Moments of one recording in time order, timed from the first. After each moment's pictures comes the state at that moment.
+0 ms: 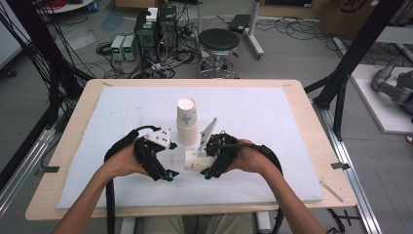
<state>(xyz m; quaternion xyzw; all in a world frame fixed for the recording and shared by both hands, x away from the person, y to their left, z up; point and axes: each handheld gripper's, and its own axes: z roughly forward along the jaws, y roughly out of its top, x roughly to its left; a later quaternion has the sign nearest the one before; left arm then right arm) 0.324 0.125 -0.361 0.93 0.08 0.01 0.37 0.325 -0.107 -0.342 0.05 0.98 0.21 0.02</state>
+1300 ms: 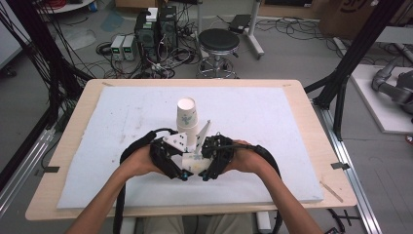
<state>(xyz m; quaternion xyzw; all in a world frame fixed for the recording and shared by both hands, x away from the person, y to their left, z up) 0.325 0.089 -0.368 0.93 0.04 -0.02 0.36 0.325 -0.097 -0.349 0.04 0.98 0.19 0.02</state>
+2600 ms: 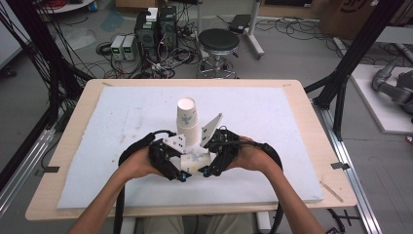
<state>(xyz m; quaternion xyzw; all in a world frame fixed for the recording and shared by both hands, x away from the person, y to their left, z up) 0.323 0.094 -0.373 0.94 0.06 -0.01 0.34 0.324 -0.111 -0.327 0.03 0.96 0.26 0.03</state>
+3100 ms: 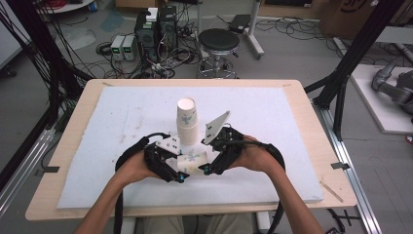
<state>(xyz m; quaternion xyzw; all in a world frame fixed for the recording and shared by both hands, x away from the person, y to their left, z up) 0.316 0.108 -0.381 0.92 0.09 0.00 0.39 0.319 -0.120 -0.315 0.03 0.95 0.30 0.05</state>
